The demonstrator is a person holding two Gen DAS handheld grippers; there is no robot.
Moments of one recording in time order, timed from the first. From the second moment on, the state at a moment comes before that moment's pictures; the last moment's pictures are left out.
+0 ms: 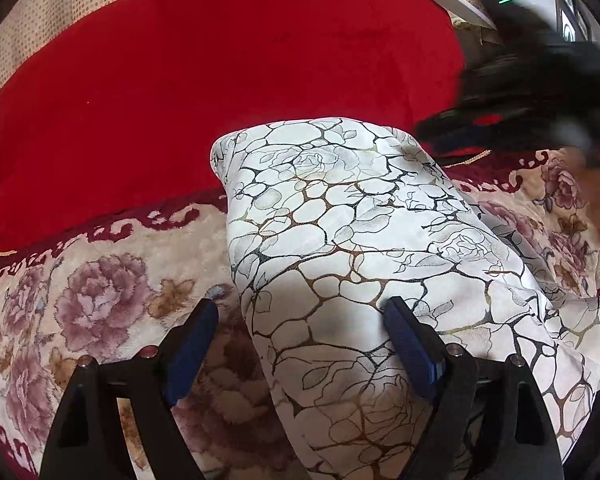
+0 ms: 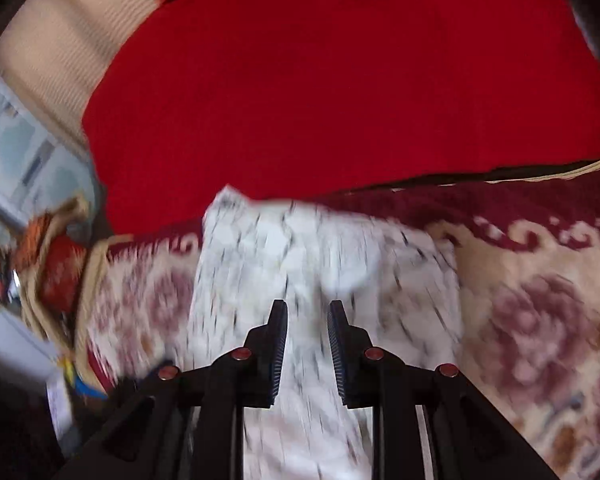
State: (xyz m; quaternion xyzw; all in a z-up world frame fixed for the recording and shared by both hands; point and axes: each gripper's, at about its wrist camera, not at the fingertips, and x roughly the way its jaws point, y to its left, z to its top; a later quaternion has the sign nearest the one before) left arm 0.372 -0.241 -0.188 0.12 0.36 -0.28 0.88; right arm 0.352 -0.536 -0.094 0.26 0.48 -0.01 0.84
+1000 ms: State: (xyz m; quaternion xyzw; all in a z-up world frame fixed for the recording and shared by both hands) left arm 0.329 -0.219 -0.166 0.17 0.31 -0.26 0.90; right arm 0.217 -0.484 -0.144 0.22 0.48 -0.02 0.85
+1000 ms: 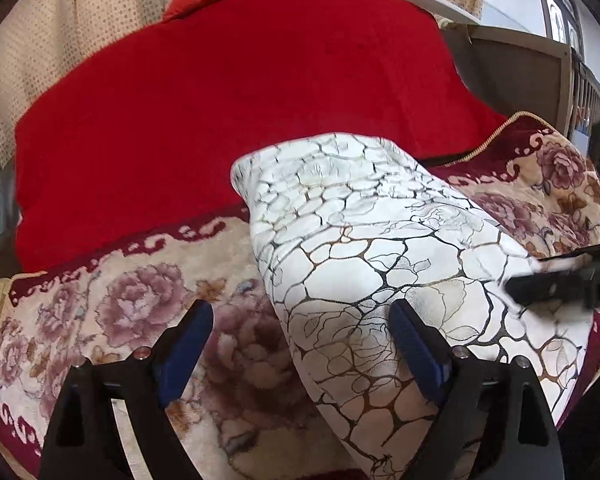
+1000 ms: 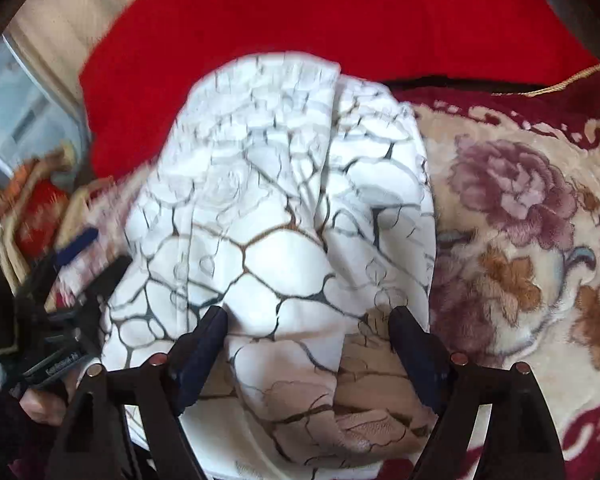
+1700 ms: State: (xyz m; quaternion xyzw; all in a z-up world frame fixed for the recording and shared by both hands) left arm 0.321 -0.222 -0.157 0.20 0.27 -0.23 0.91; right arm 0.183 -0.481 -0.138 0.21 0.46 -0.01 0.86
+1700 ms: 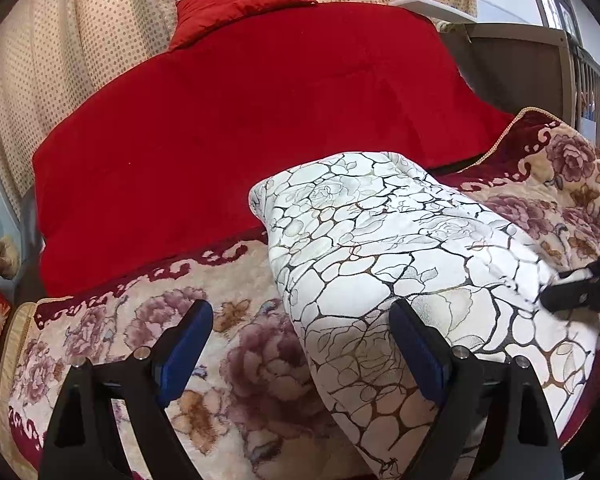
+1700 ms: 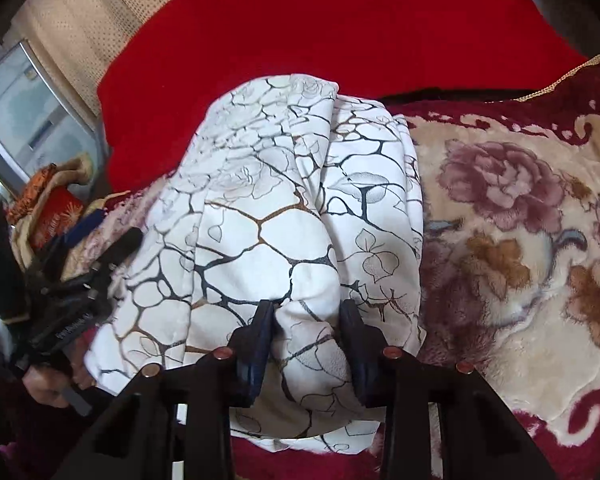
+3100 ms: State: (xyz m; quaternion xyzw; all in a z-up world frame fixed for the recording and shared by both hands) left arm 0.331 -0.221 -0.151 0.18 0.27 -0.20 0.92; right arm 0.201 -0.545 -0.105 0.31 0.32 0.02 0.89
